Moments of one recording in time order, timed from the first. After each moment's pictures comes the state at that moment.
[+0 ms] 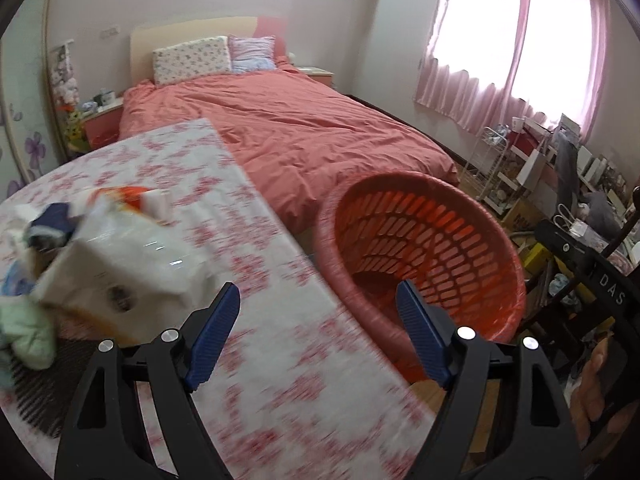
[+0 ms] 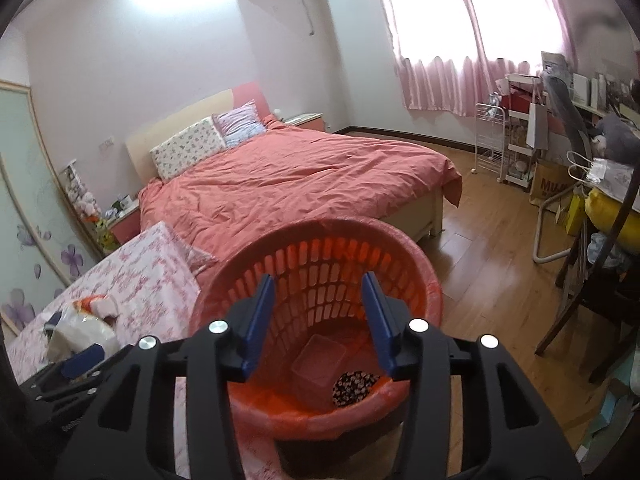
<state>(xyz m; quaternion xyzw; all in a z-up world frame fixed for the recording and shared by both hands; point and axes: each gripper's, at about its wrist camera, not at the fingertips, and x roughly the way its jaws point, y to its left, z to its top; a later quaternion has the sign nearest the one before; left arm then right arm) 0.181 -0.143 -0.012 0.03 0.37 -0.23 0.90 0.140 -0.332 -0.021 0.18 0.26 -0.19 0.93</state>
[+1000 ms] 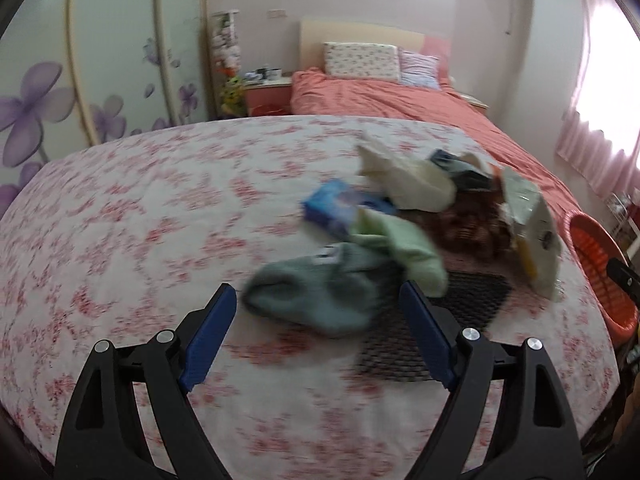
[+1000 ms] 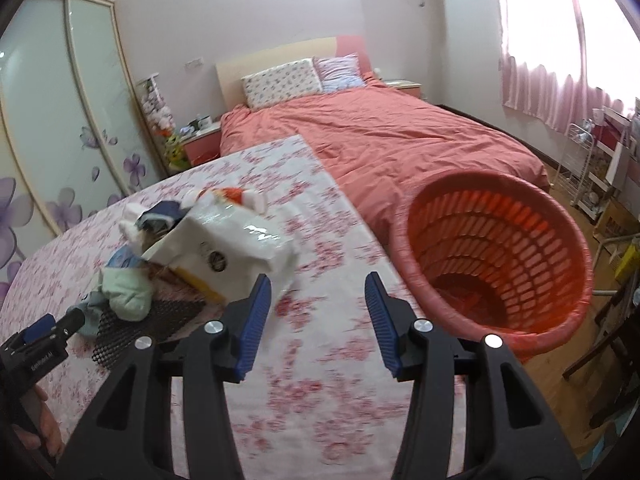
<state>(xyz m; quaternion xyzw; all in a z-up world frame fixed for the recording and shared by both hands) 0.179 0.114 -0.025 -0.02 0.37 0.02 0.93 0.187 -0.137 -0.028 0.10 0.34 -0.04 0.93</state>
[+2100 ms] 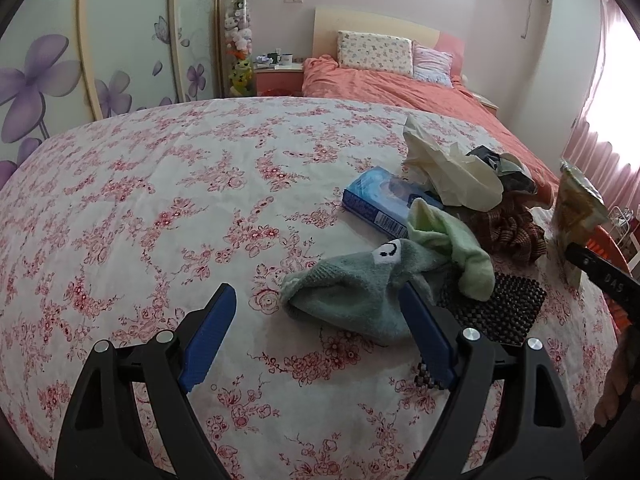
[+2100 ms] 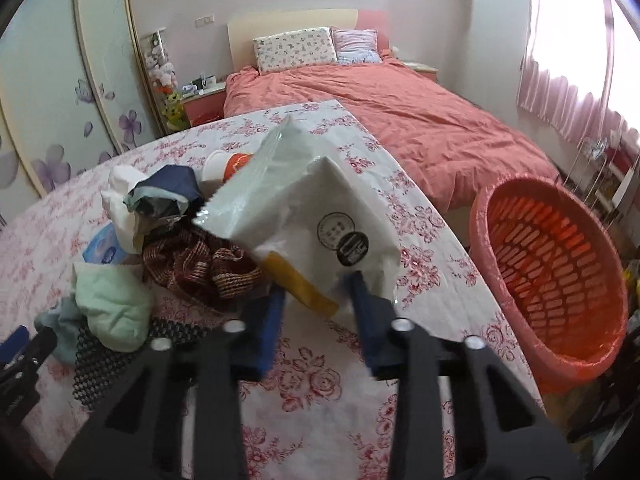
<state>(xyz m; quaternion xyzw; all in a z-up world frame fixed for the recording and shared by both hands) 0.184 0.147 -0.043 -0.04 0.39 0.02 0.92 0.258 -0.090 -0.053 0.07 0.39 -0.04 0.92</state>
